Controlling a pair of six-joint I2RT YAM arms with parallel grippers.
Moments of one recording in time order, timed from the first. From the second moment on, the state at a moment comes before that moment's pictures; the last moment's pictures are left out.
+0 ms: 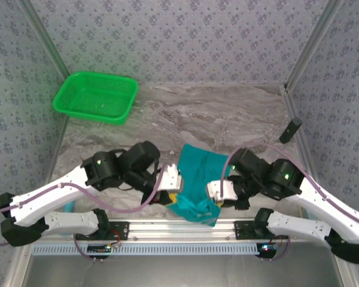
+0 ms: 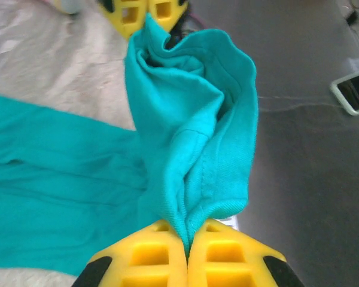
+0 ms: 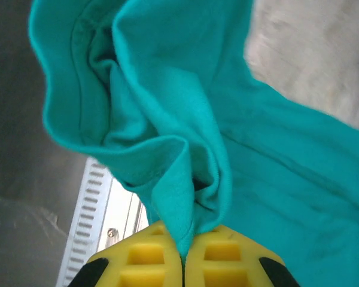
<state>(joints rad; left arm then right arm) -1.09 1.11 1.24 -1.02 0.54 0.32 0.89 0.88 1.13 -1.33 -0.41 -0.71</state>
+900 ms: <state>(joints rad) -0.61 2.07 1.83 -1.20 0.83 0.68 0.21 1.28 1.08 -1.16 -0.46 -0.64</state>
